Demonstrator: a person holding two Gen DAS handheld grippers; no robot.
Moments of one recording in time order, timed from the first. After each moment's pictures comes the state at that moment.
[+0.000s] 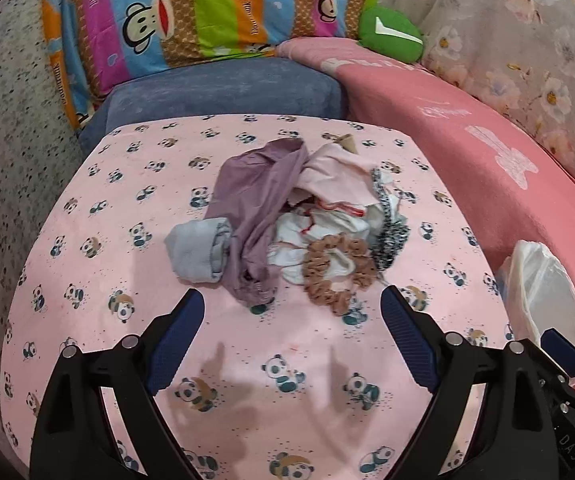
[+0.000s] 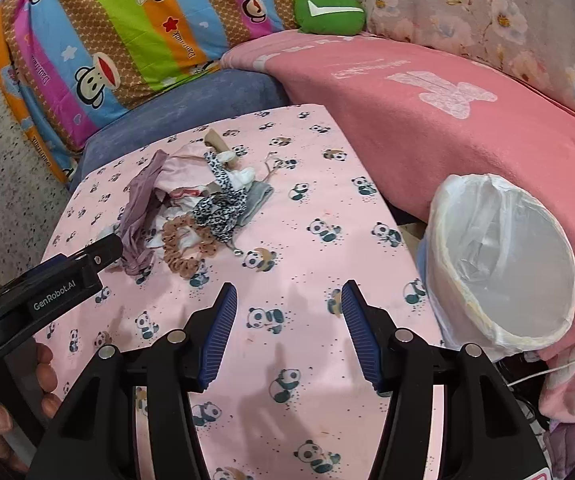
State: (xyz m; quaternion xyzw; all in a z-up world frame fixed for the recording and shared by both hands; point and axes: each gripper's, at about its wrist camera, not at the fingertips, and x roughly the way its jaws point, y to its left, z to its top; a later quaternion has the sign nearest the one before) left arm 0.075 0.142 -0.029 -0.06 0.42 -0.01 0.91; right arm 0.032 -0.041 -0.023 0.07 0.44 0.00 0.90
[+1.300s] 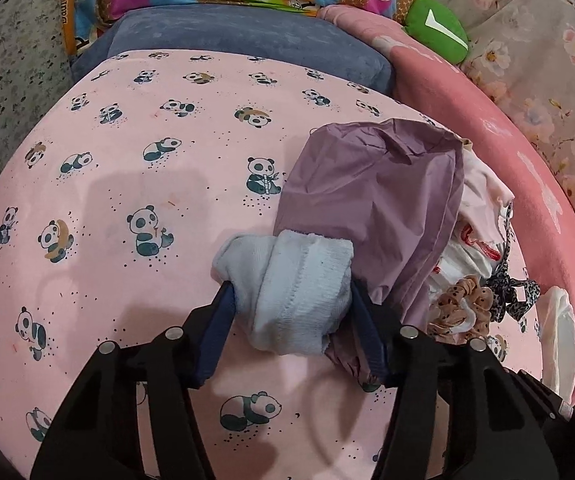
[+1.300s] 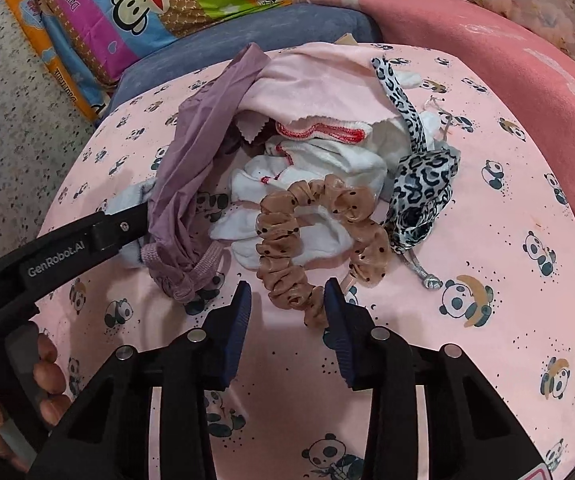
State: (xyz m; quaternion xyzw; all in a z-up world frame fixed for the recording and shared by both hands) left arm 0.145 0.226 -0.098 -0.15 0.47 -0.04 0.87; right arm 0.149 0.077 -0.117 0.04 0.50 0.10 0.86
